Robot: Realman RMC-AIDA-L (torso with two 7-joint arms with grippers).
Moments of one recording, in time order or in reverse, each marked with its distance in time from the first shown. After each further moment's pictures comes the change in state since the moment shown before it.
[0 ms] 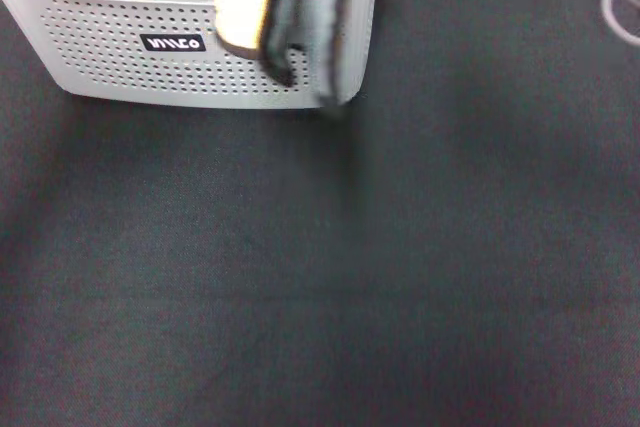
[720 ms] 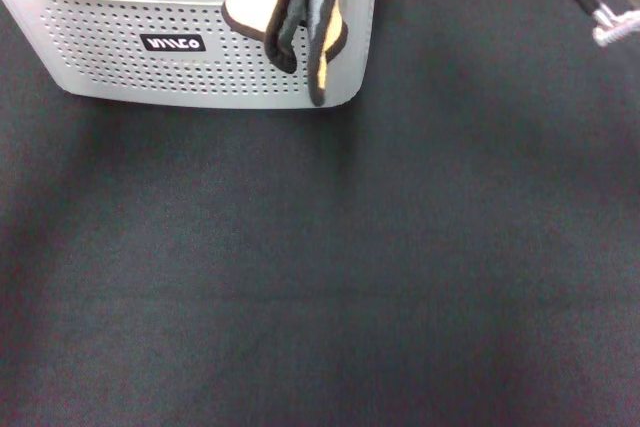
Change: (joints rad) left arm -0.031 -0.001 0.095 -0.092 -0.073 -0.033 0.188; right arm 0.111 0.003 -0.214 0.102 0.318 0.097 0.017
